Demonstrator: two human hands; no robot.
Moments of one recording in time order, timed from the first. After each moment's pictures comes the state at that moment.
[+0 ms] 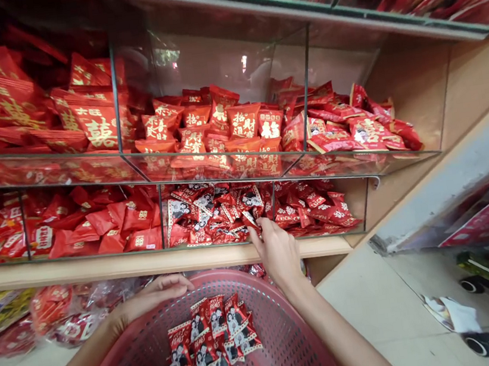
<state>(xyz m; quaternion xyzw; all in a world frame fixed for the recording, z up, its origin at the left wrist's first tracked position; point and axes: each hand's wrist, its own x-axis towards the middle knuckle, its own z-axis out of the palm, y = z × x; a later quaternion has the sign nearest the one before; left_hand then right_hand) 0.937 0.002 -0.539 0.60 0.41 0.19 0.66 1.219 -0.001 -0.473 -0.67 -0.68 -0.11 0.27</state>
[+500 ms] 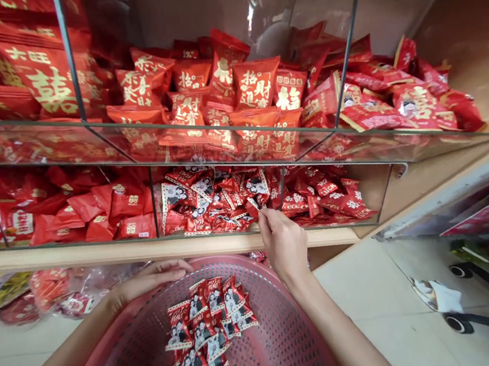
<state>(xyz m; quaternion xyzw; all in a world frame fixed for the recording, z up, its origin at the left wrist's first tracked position) 0.933 0.017 -0.550 0.61 0.41 0.17 0.65 1.225 0.006 -0.484 -0.64 -0.68 -0.09 0.33</state>
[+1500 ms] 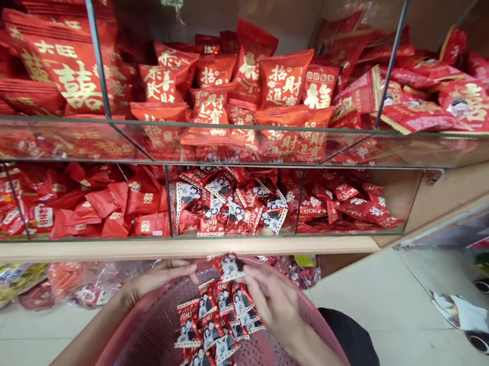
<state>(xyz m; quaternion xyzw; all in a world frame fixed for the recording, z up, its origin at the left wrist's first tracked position) 0.935 0.019 -0.546 0.60 0.43 0.14 0.65 1.195 -0.049 -0.535 -0.45 -0.71 0.07 0.53</state>
